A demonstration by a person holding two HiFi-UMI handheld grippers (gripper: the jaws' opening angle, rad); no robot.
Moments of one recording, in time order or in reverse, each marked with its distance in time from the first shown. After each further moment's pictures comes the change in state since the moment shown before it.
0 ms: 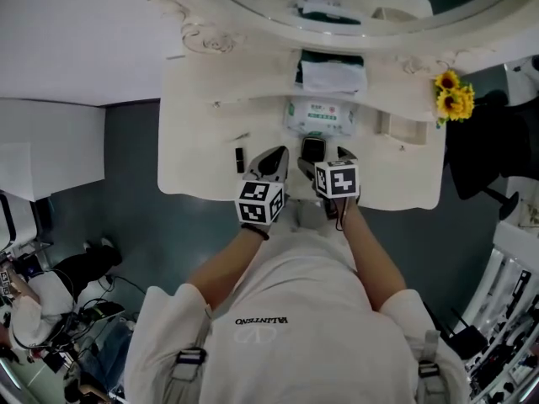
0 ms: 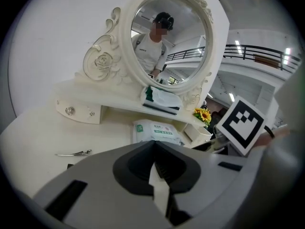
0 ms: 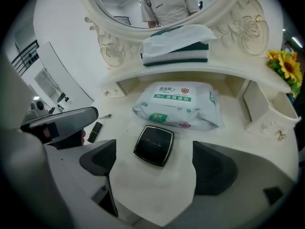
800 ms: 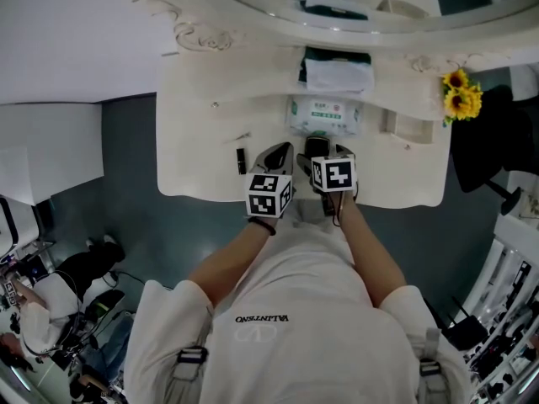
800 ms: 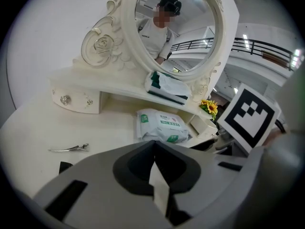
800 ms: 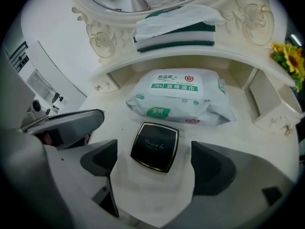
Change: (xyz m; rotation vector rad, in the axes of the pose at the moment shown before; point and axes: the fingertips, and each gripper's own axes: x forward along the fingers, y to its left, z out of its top) left arm 0.030 0.014 -0.020 -0.021 0.120 0.029; right arm 0.027 0.000 -0.002 0.048 0.088 -0.034
